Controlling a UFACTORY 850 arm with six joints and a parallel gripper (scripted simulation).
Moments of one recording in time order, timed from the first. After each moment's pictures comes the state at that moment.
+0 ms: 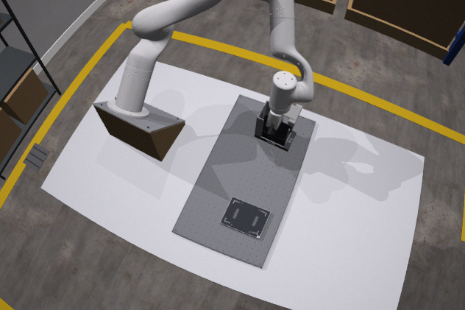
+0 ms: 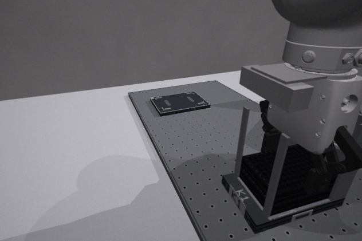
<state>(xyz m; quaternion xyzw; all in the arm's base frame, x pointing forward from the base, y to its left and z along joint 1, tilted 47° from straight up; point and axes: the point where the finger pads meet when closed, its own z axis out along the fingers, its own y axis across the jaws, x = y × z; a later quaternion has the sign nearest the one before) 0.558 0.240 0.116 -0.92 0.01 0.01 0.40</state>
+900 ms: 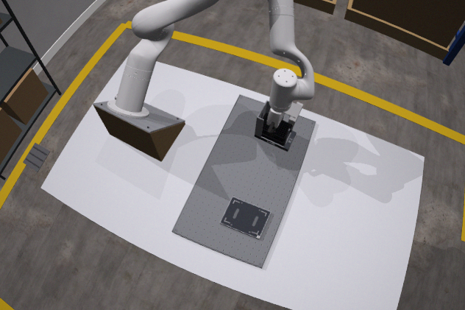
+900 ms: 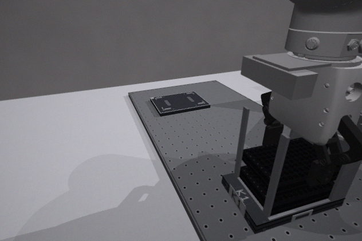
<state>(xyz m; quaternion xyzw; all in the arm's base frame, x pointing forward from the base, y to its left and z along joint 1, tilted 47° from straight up) 0.558 0.230 0.126 -0.92 0.01 0.01 0.40</state>
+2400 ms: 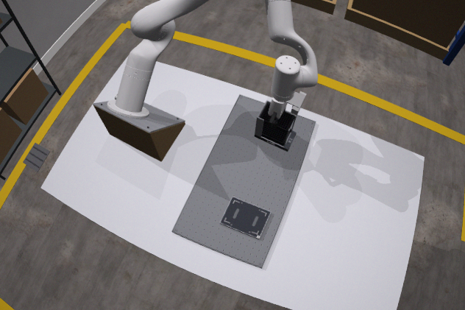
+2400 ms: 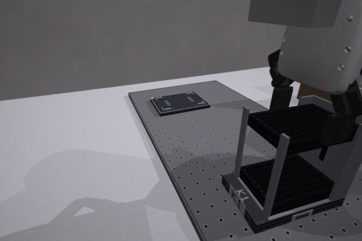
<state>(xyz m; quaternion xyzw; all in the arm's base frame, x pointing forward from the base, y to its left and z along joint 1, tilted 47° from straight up) 0.559 0.181 0.172 -0.92 0.01 0.01 0.40</state>
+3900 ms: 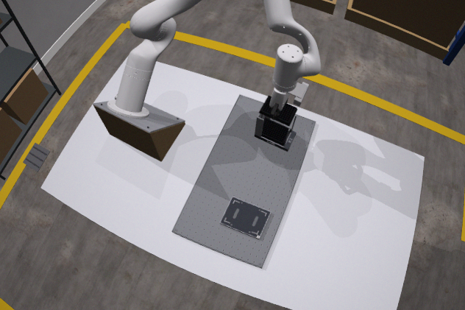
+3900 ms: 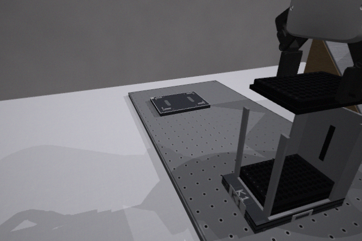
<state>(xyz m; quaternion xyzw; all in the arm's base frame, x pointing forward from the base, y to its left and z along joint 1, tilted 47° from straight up) 0.559 0.141 0.210 -0.92 0.01 0.01 0.40</state>
